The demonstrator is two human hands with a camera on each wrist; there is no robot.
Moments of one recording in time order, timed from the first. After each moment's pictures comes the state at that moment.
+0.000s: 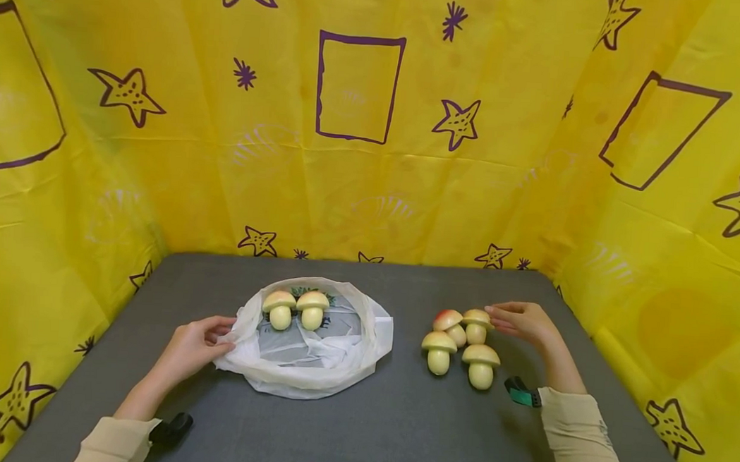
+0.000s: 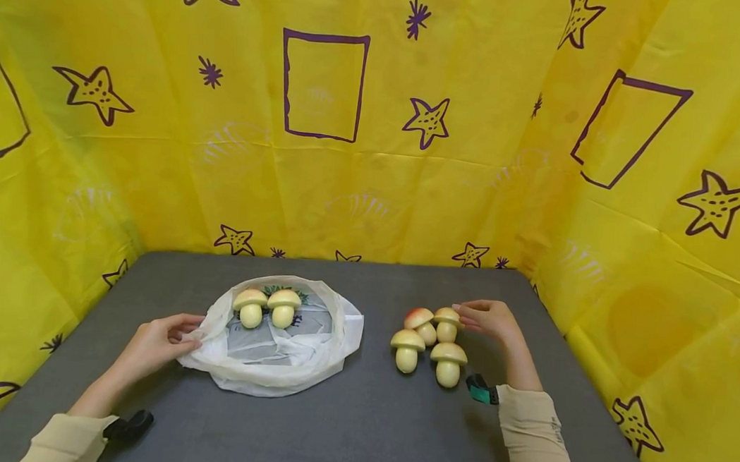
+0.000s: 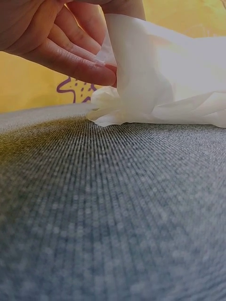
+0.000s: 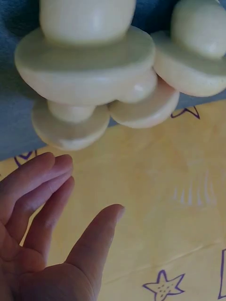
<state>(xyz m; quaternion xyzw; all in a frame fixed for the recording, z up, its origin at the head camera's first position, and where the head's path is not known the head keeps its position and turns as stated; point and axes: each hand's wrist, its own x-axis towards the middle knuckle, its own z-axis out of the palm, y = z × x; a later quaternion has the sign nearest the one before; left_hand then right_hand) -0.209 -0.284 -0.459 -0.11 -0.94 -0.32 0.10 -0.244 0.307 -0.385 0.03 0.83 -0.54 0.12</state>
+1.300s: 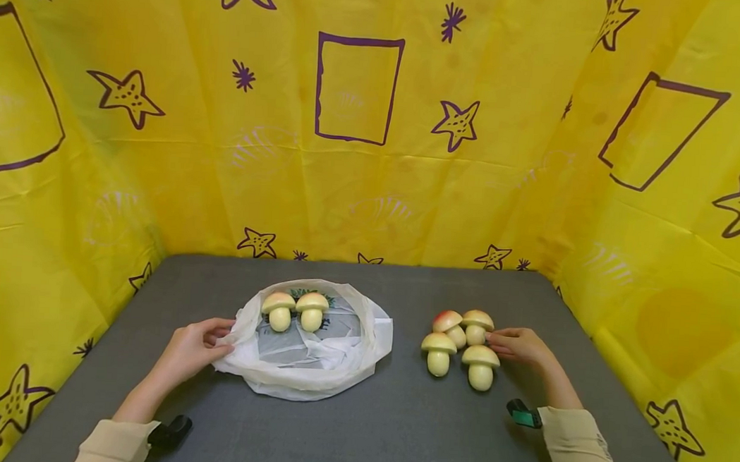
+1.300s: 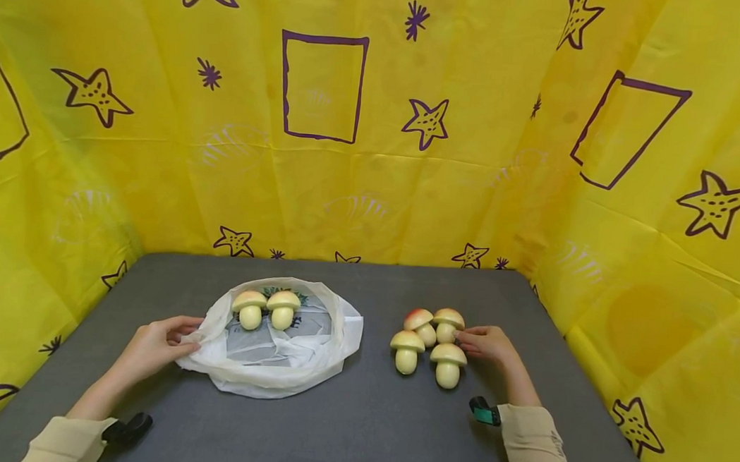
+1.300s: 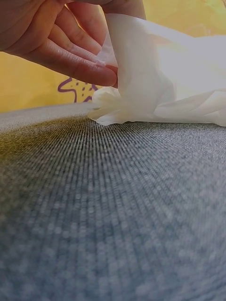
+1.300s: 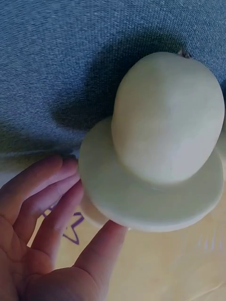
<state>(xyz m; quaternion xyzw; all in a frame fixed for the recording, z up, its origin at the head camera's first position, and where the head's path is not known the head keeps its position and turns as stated) -0.207 -0.283 -0.459 -0.11 -0.94 -0.31 0.10 -0.243 0.323 -0.442 0.04 0.82 -0.55 0.16</state>
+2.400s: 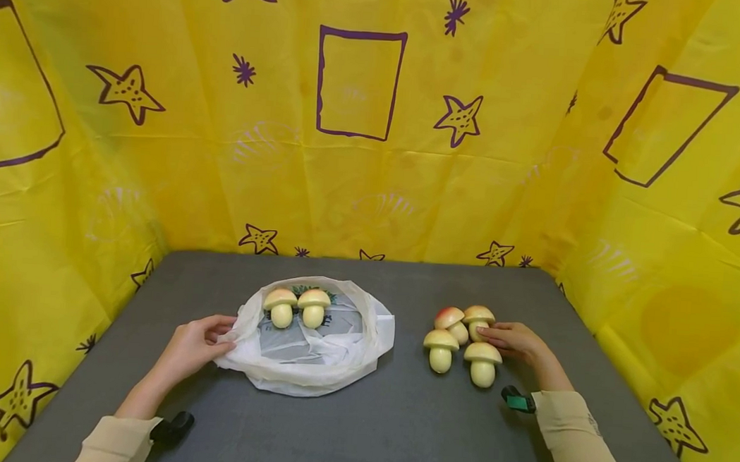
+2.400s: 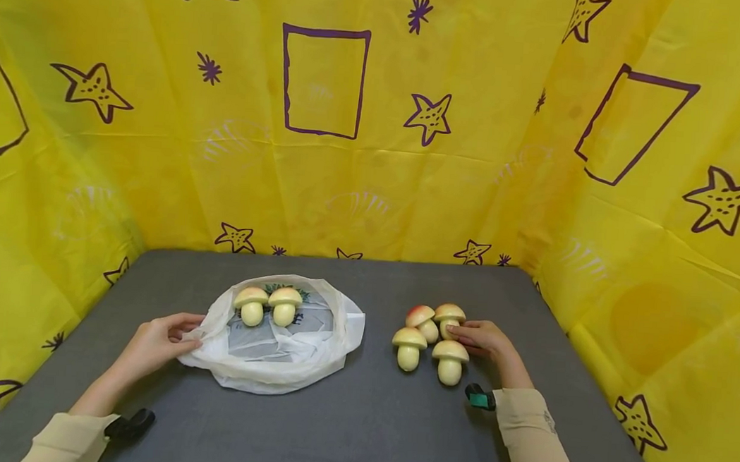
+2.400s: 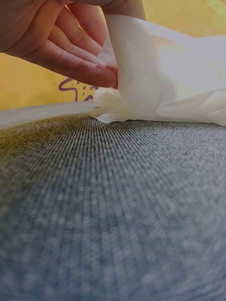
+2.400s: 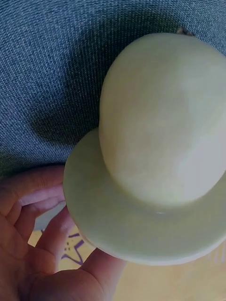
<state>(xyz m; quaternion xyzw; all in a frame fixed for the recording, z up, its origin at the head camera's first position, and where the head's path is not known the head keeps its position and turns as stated) -0.210 -0.286 -0.461 -0.11 -0.94 -0.32 0.10 -0.261 0.319 -0.453 0.07 0.82 -0.53 0.20</state>
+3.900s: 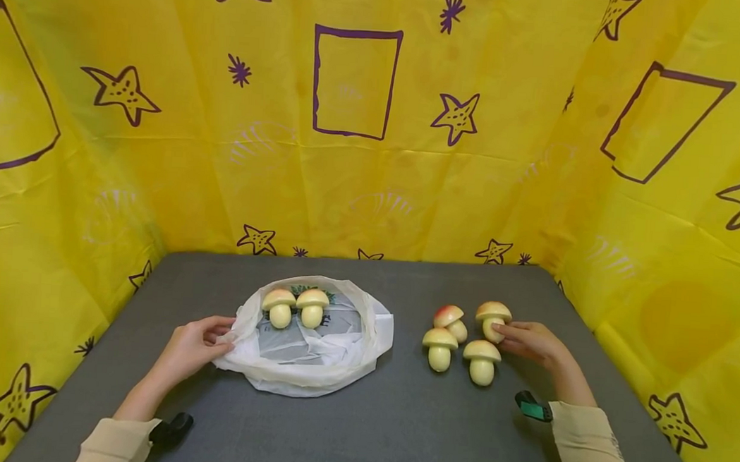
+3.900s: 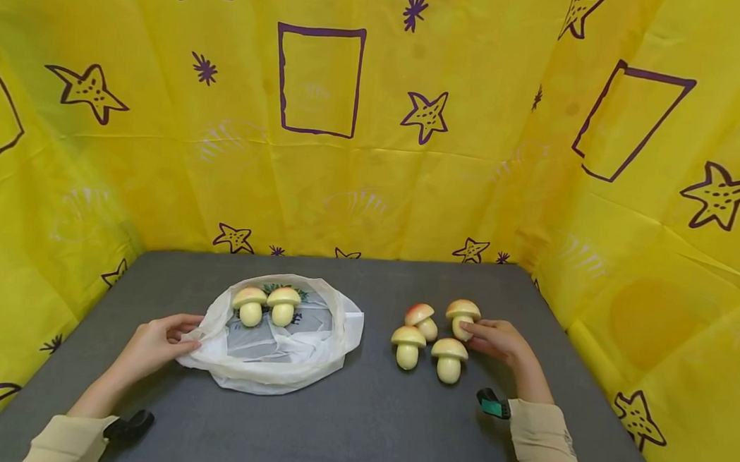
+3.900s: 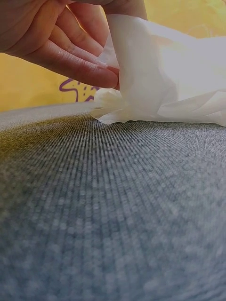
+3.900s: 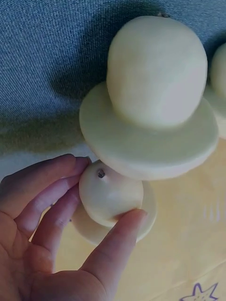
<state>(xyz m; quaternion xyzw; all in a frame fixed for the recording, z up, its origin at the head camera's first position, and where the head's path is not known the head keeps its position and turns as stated) -0.209 -0.285 -0.459 -0.10 -0.94 -0.32 0.09 -0.241 0.336 -0.434 0.05 0.79 -0.58 0.18</state>
